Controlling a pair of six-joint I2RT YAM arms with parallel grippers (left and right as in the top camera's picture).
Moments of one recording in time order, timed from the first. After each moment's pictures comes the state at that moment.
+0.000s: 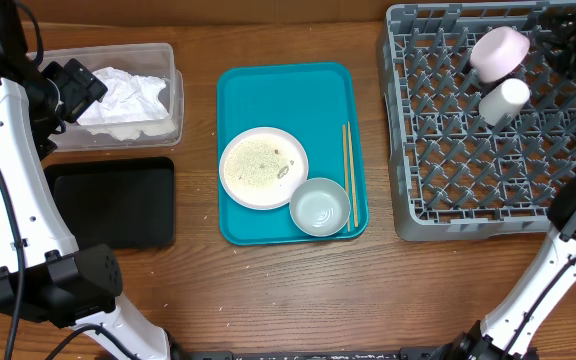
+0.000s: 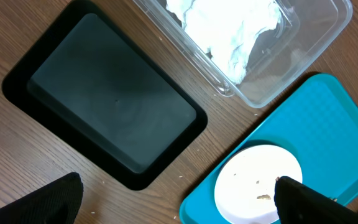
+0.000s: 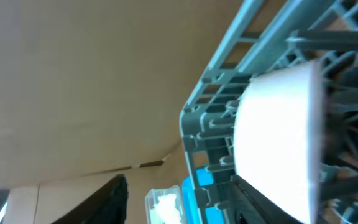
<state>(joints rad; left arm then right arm) 0.31 1.92 2.30 -1.68 0.03 -0.58 -0.55 2.49 2.35 -0.65 -1.11 0.72</state>
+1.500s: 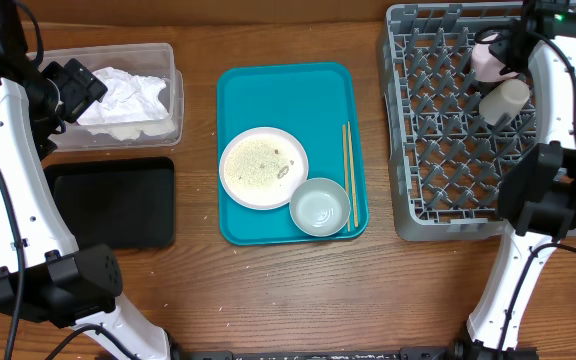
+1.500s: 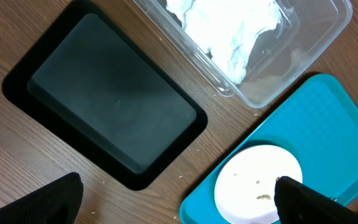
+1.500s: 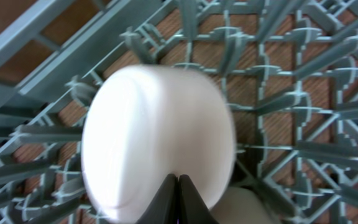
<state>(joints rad) 0.31 1.92 2.30 -1.68 0.03 -0.58 -0.21 2.42 2.37 -1.00 0.19 0.49</state>
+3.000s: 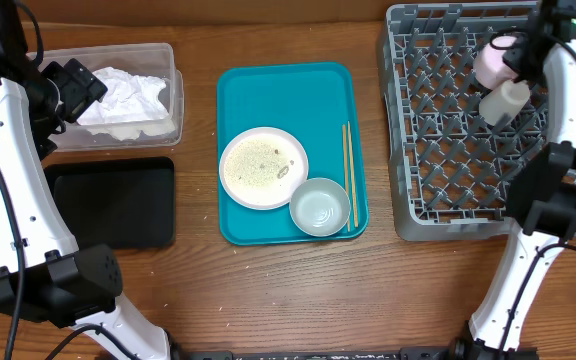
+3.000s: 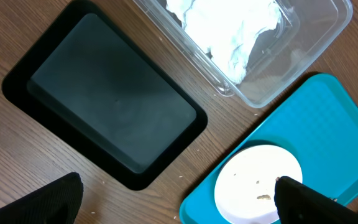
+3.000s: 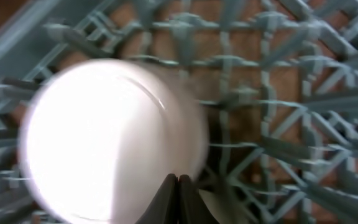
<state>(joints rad) 0.31 1.92 2.30 -1.68 0.03 -0.58 -0.27 2.43 2.37 -1.06 0.17 0.46</state>
